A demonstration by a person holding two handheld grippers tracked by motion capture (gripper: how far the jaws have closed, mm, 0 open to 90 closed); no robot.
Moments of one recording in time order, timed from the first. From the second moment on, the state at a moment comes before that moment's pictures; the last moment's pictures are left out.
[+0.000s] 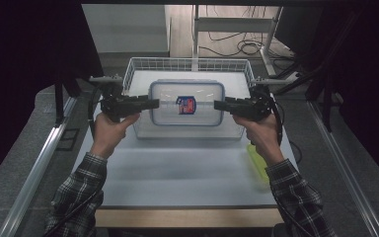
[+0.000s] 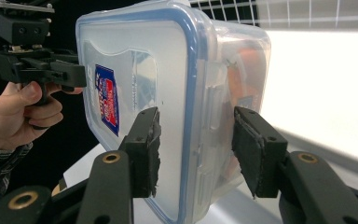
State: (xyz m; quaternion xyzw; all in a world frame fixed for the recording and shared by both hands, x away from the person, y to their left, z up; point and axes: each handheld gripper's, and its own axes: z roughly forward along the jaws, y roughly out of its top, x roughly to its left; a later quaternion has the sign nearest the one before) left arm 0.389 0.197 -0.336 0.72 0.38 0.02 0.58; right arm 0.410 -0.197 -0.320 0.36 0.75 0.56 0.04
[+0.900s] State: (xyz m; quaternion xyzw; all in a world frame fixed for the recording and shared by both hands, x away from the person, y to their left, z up) left arm 0.437 0.195 -0.323 0.70 0.41 0.04 0.58; right arm 0.466 -0.191 -0.303 0.39 0.72 0.57 0.03
